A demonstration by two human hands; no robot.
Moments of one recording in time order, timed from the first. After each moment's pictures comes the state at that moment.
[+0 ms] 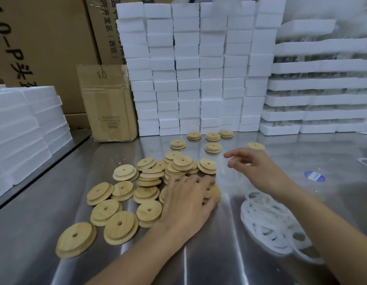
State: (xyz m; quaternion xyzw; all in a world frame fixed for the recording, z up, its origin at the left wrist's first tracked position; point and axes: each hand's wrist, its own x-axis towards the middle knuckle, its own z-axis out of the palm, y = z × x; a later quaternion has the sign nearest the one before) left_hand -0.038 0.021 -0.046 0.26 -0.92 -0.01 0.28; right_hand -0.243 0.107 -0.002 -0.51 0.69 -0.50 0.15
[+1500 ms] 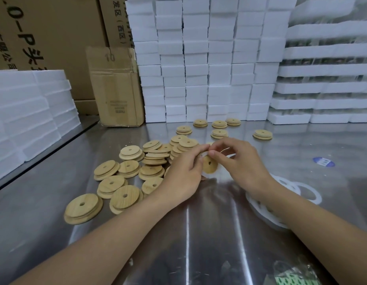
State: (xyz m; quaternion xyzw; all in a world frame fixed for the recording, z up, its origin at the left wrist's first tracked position) left_hand -0.028 0.012 -0.036 0.22 -0.80 -0.43 0.35; right_hand -0.191 0.086 -0.033 -0.59 0.62 -0.52 0.03
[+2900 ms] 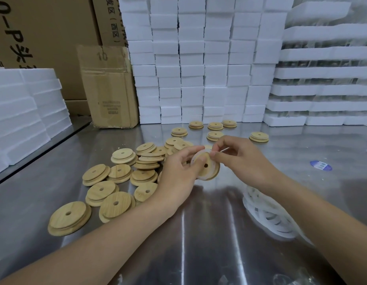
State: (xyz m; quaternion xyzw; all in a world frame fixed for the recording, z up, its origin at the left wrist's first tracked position) left_hand -0.042 0.005 -0.046 0.23 -0.67 -0.57 0.43; right_hand -0.203 0.095 -0.010 -0.57 0.62 -0.51 0.16
